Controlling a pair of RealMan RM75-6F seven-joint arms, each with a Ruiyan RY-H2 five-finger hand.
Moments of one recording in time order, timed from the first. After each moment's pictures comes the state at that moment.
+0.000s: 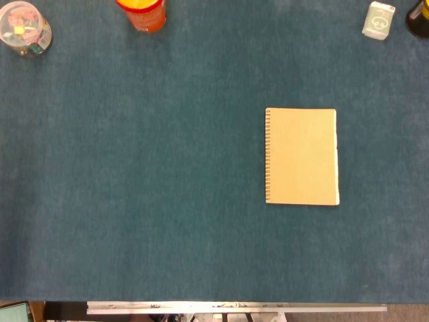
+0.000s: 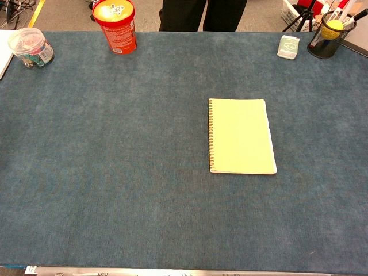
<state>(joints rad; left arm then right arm) -0.08 -1.07 -0.04 -1.71 1.48 1.49 0.11 0.07 -0.98 0.06 -1.72 -1.50 1.47 -0.13</state>
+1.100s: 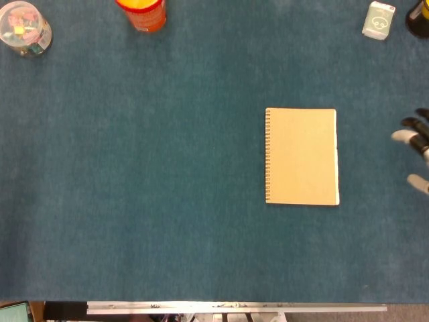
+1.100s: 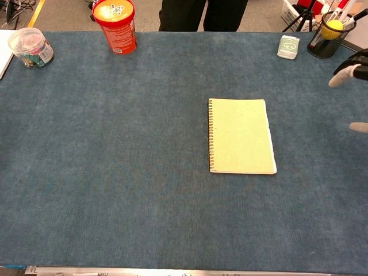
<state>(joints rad) -0.07 -1.03 -0.03 -1.74 1.51 1.51 0.09 0.24 -1.13 0.01 -1.61 -1.77 1.32 -0.20</state>
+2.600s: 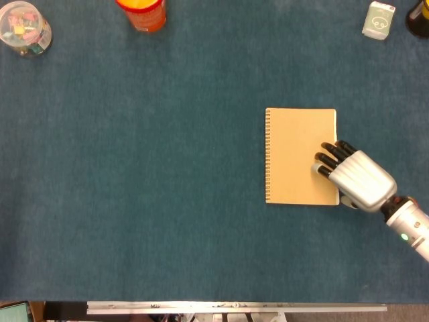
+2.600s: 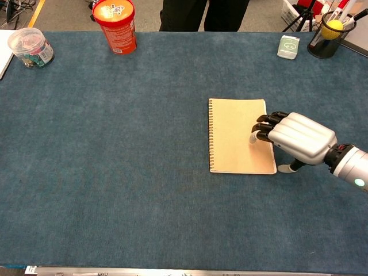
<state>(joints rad) -0.04 -1.03 -0.01 -1.70 1.49 1.50 0.05 0.43 -1.49 -0.07 -1.33 -1.74 1.05 -0.32</state>
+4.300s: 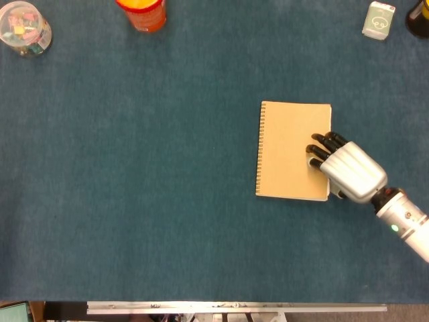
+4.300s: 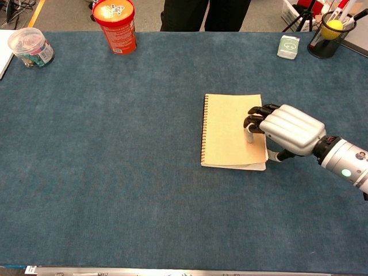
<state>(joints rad) -0.03 -1.03 -0.01 -1.69 1.49 1.50 0.05 0.48 -1.54 -0.08 -1.30 -1.69 1.09 -0.25</state>
